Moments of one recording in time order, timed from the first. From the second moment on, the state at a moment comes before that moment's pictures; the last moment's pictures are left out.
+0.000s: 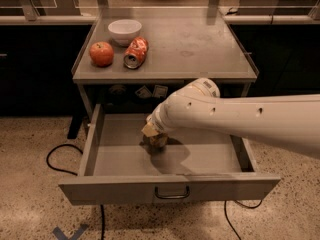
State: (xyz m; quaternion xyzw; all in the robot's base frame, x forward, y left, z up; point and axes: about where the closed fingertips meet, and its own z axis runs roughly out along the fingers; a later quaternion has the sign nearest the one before) arm 0.617 0.018 0.689 -0.43 0.85 0.06 0.32
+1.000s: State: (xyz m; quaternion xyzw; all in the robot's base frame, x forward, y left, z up) arm 0.649 0.017 0.858 -0.48 0.81 0.02 0.34
